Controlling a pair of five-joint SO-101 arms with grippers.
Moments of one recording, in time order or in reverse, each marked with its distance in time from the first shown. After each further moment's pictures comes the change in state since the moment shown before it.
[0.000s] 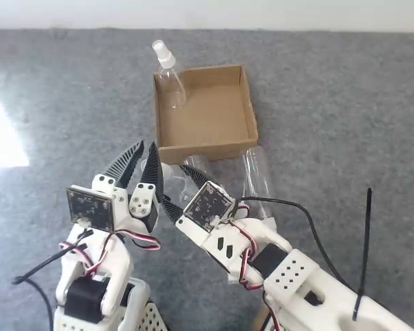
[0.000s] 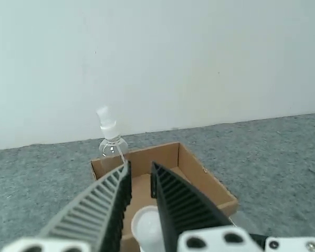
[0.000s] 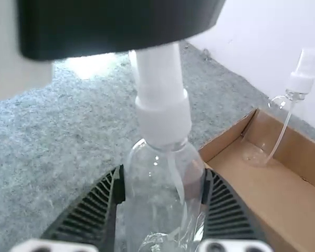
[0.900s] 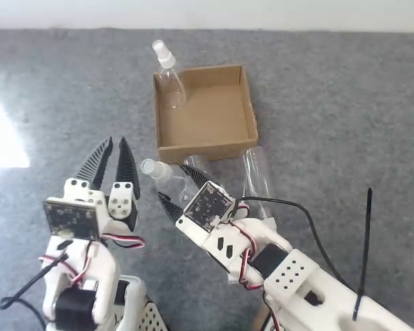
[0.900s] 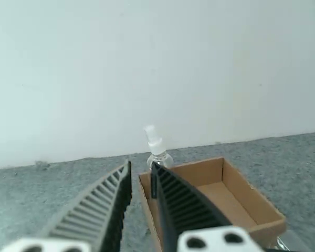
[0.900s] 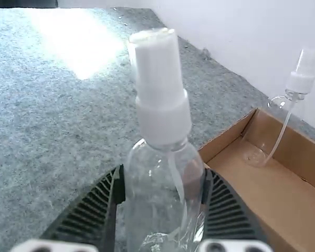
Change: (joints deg) left arm -8.9 0.1 -6.4 3.3 -4.4; right arm 0.0 0.0 0.0 0.0 0.0
